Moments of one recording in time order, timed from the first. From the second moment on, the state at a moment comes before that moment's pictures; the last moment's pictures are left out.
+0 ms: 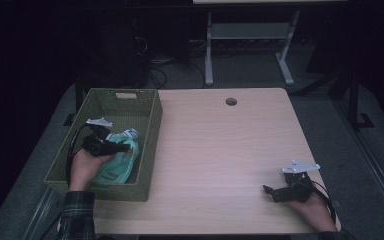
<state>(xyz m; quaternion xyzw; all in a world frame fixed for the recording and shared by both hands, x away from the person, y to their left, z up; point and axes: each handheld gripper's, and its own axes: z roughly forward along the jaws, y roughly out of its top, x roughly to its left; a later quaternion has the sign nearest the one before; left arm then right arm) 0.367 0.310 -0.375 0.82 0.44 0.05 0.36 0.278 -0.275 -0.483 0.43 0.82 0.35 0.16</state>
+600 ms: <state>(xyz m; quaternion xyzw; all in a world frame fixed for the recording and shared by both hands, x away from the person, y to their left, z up) 0.359 0.309 -0.324 0.80 0.41 0.09 0.43 0.278 -0.275 -0.483 0.43 0.82 0.35 0.16</state>
